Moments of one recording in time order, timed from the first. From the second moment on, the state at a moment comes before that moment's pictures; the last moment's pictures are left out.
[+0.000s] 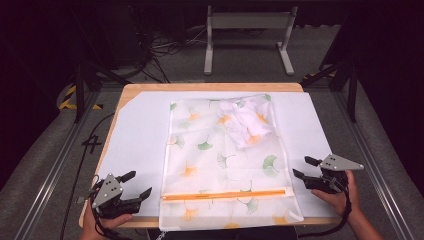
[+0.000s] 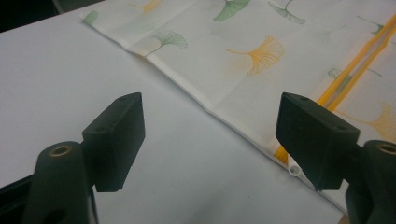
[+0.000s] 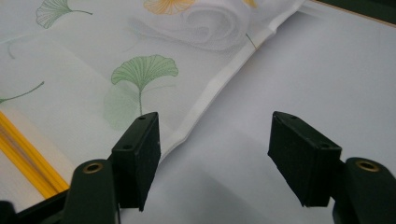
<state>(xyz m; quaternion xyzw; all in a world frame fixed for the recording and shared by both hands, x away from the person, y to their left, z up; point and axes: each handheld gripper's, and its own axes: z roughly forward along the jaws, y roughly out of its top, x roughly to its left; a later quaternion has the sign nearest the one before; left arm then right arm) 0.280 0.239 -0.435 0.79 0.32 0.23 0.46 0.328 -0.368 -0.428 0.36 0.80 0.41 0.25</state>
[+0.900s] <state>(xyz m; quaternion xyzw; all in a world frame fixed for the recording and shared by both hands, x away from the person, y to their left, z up) 0.264 0.227 -0.441 0.84 0.25 0.16 0.44 0.335 -0.285 -0.390 0.26 0.83 0.45 0.19</state>
